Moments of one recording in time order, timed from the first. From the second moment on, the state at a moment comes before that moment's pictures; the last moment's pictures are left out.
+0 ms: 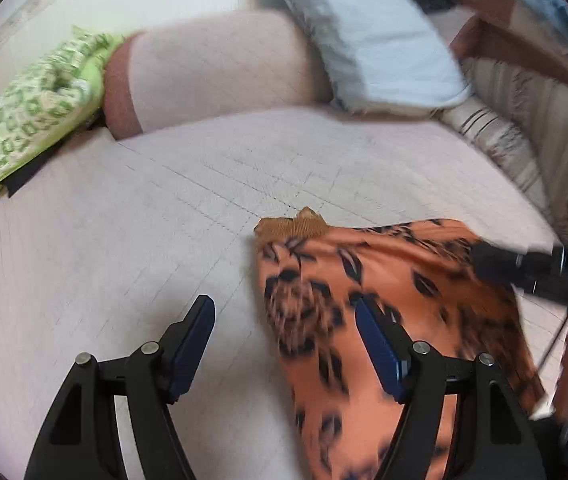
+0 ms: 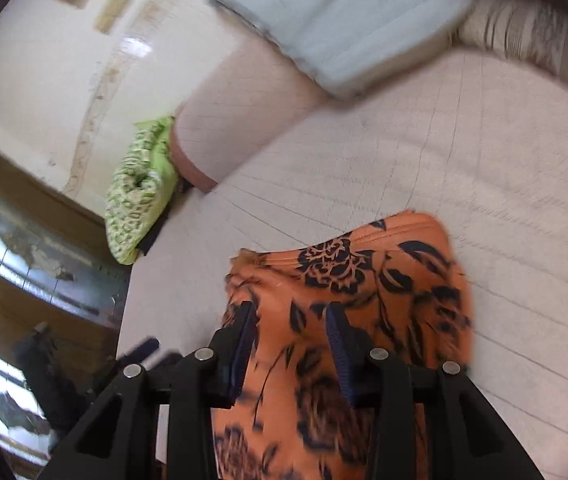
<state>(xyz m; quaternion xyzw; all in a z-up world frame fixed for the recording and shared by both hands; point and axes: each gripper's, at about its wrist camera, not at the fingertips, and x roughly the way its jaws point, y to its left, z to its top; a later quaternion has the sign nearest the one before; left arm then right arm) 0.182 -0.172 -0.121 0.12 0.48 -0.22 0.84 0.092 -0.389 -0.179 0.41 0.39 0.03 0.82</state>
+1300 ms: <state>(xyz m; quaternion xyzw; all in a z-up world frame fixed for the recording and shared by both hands) 0.086 -0.157 -0.178 0.11 0.55 -0.18 0.81 -0.024 -0.380 -0.235 0.47 0.41 0.02 0.78</state>
